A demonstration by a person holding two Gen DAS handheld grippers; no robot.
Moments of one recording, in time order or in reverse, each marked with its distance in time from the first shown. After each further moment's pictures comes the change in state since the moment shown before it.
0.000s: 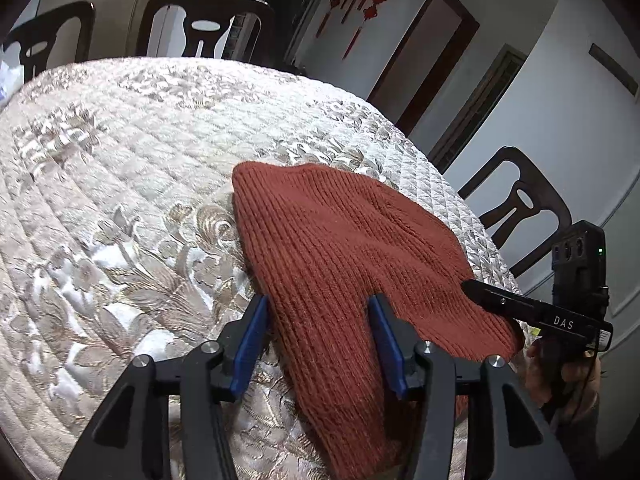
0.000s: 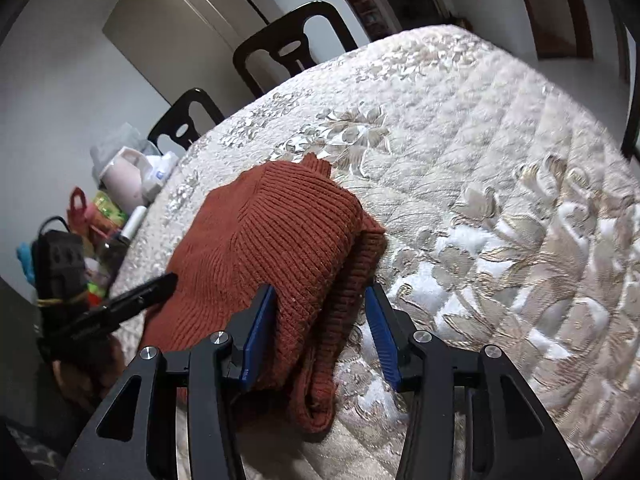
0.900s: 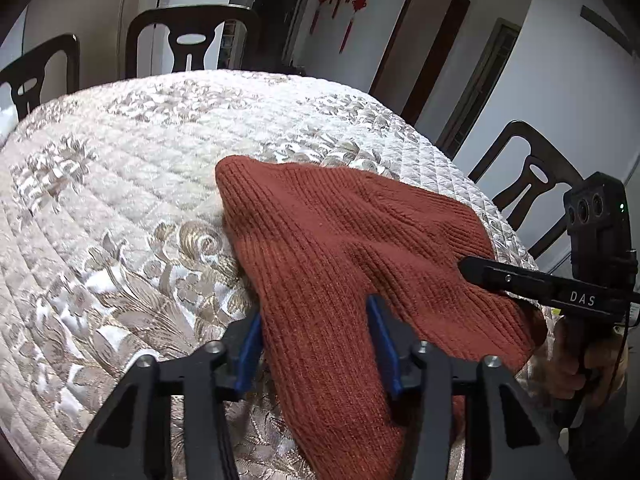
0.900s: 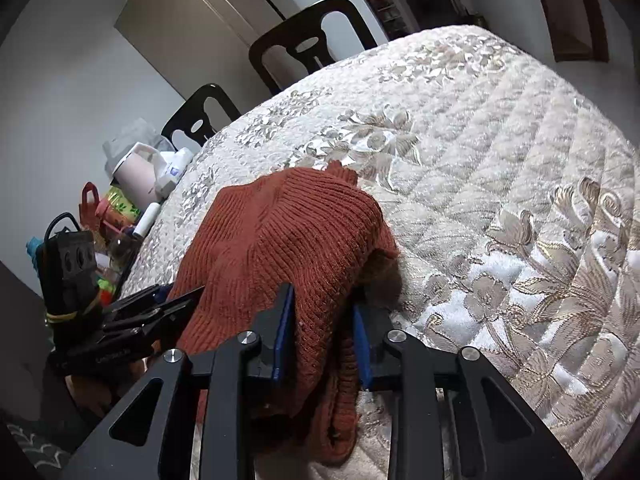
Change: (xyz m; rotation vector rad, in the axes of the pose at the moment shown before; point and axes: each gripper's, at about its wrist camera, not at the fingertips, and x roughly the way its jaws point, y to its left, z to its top) left arm 0.009 -0.023 0.001 0.114 -0.004 0.093; right arm 0.006 0.015 0.013 -0.047 0.006 0.027
